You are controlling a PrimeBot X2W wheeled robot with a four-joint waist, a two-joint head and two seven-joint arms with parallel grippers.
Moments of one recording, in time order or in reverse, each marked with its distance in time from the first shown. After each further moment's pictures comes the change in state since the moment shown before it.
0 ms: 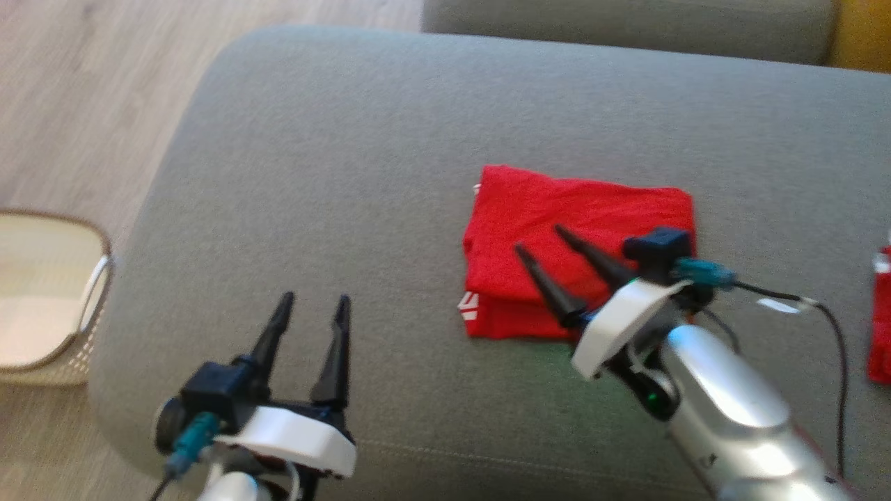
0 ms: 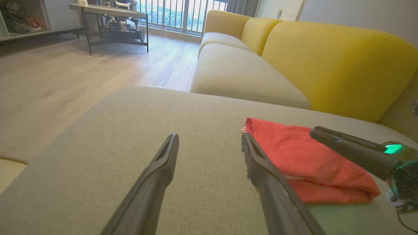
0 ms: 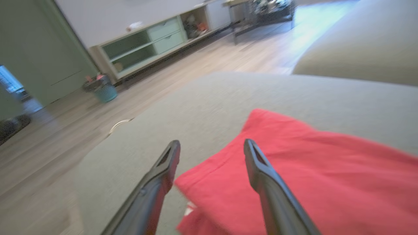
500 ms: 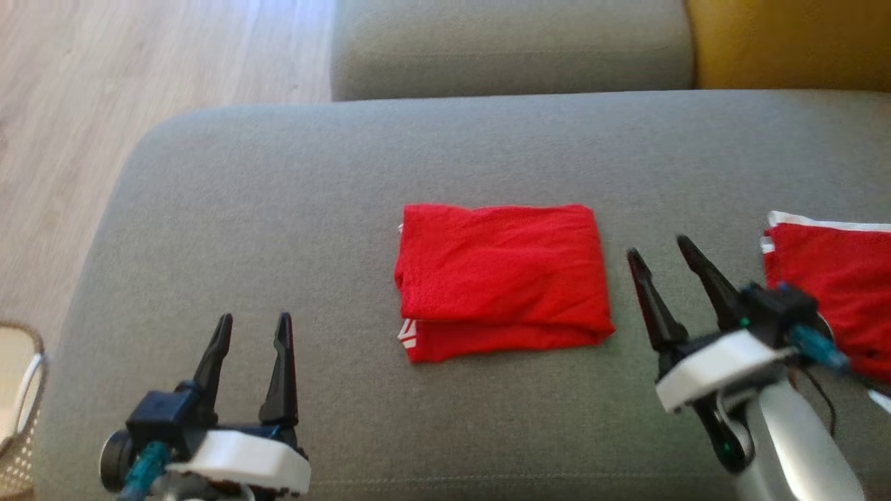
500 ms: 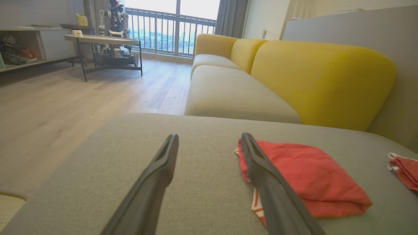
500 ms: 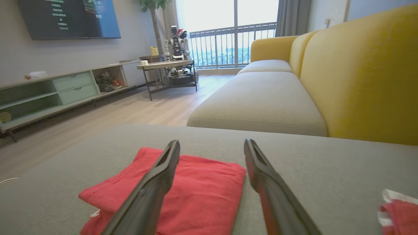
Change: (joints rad) left arm 0.111 0.032 0.144 -0.048 0.030 0.015 -0.002; right arm 0.272 0.038 -0.495 -0.244 -0.353 0.000 -0.068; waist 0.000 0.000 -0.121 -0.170
